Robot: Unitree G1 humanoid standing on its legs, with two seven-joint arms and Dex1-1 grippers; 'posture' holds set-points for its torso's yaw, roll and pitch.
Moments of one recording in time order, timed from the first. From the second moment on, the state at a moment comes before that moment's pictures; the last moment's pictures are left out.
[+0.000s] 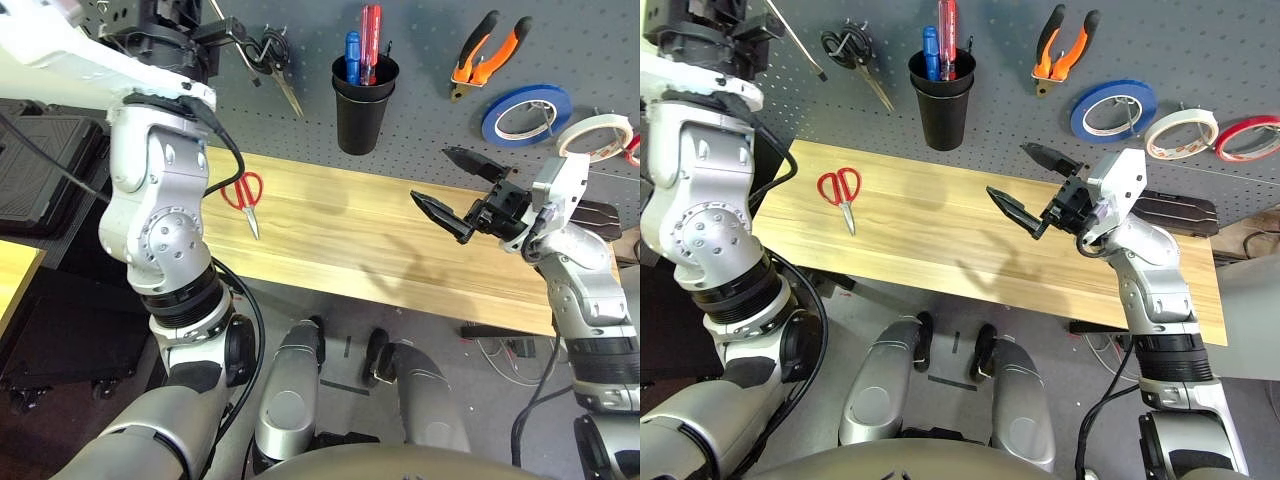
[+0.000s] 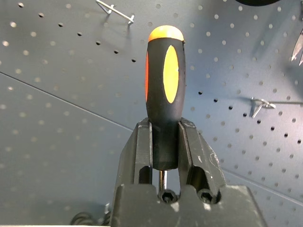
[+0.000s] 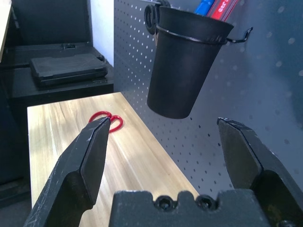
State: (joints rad) left arm -0.83 0.08 0.25 -0.40 -0.50 0.42 0.08; right arm -0.29 -0.45 -0.09 -0.06 0.44 -0.05 0.84
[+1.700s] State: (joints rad) left arm -0.94 -0.03 0.14 0.27 -0.31 -0.08 -0.12; right arm -0.19 -0.45 -0.14 -0.29 0.50 0.05 0.64
